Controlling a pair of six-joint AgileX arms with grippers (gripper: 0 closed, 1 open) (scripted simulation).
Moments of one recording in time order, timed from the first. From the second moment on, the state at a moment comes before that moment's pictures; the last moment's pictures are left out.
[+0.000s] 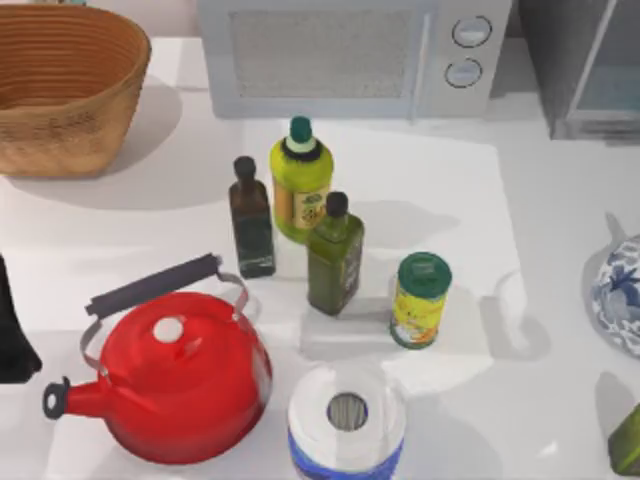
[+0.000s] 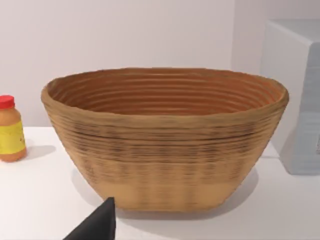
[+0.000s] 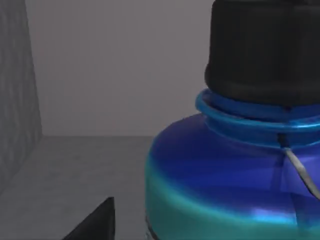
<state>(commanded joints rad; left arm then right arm) 0.00 0.00 0.00 0.00 0.00 0.00 -0.22 2.25 1.09 1.17 -0.18 0.01</state>
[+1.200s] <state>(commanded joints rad) 0.00 0.00 0.00 0.00 0.00 0.00 -0.21 2.29 1.17 1.12 -0.17 0.01</state>
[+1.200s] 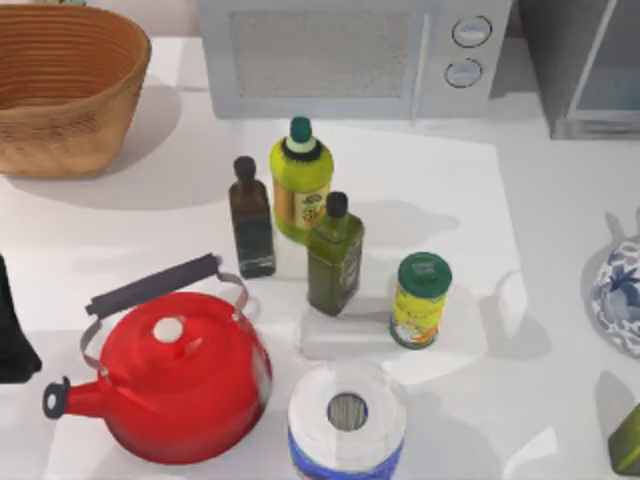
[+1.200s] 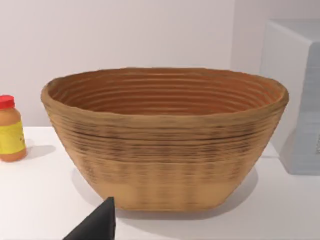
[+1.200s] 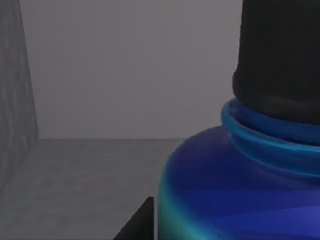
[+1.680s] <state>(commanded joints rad) 0.00 0.00 0.00 0.00 0.00 0.00 -0.21 2.29 1.17 1.12 -0.17 0.01</state>
